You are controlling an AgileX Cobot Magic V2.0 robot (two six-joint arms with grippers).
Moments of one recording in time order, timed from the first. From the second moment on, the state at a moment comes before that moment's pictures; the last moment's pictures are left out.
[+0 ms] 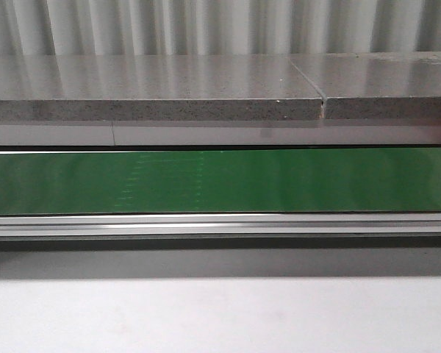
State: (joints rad) left arm -0.16 0.53 -0.57 -0.13 0.71 0.07; right arm -0.37 1.28 -1.32 0.15 0.97 0.01
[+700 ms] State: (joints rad) left arm -0.16 0.53 -0.57 -0.13 0.71 0.07; right arm 0.00 0.79 -0.79 0.15 0.72 -0.21
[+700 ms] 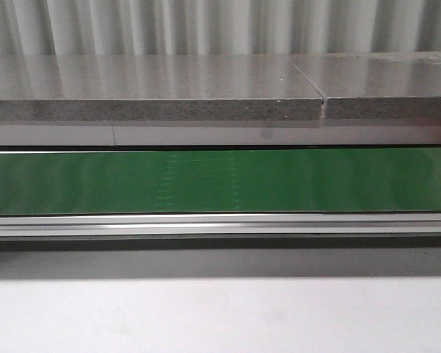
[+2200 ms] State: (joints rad) left arm 0.27 1.00 -0.89 -0.05 0.85 -0.04; right arm 0.01 0.31 -0.51 0.14 0.72 -0.22
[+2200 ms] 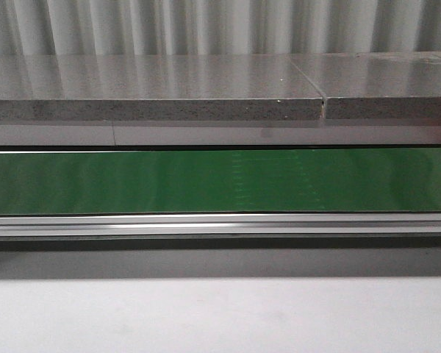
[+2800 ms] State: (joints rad) left arm 0.55 1.46 -1.18 -0.05 1.22 -0.08; right arm 0.01 0.31 -0.51 0.14 0.72 -0.22
